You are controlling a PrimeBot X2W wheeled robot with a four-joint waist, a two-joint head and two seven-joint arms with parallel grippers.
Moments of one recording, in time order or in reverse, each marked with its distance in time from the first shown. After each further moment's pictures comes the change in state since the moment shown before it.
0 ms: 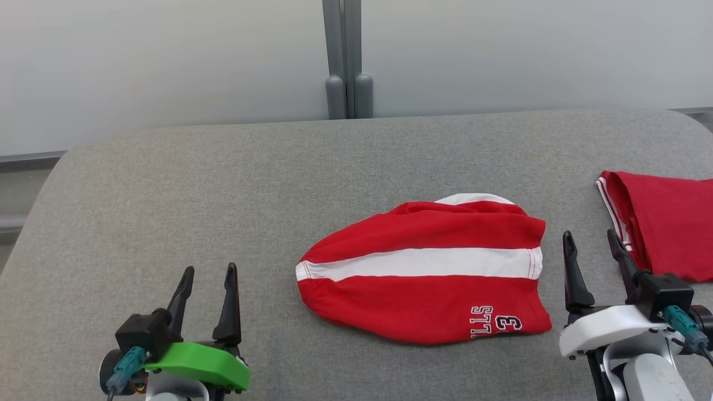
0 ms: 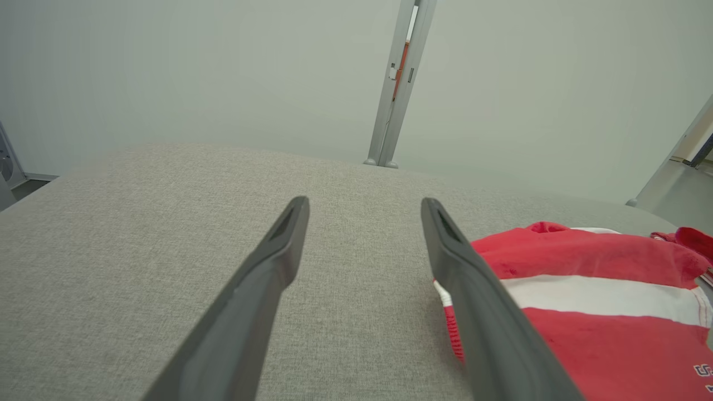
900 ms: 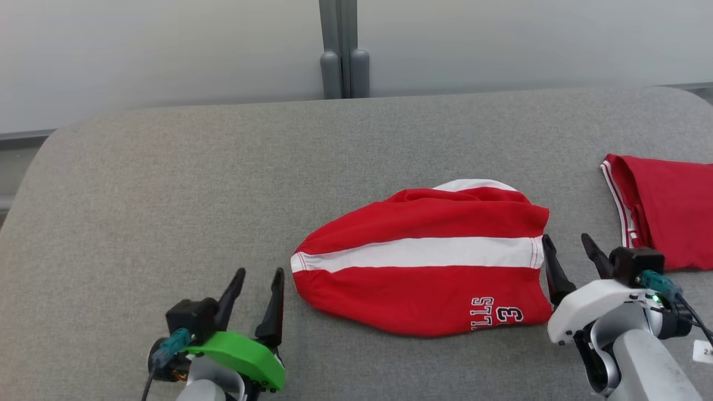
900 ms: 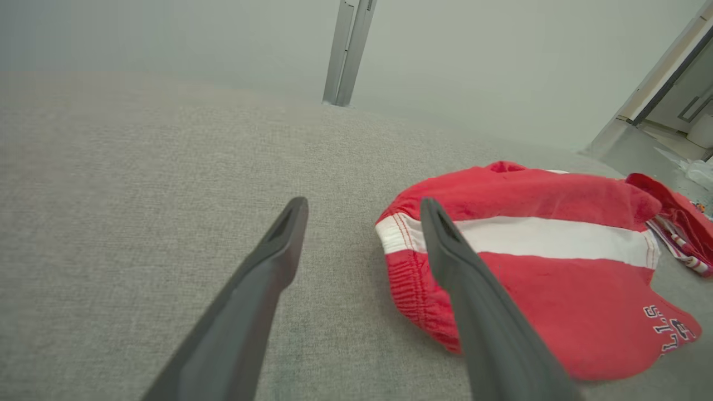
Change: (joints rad) left arm -0.088 0.021 -0.188 0.136 -0.132 0.000 -0.001; right arm -0.123 -0.059 0.092 0.197 0.132 0.000 0.109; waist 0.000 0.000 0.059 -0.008
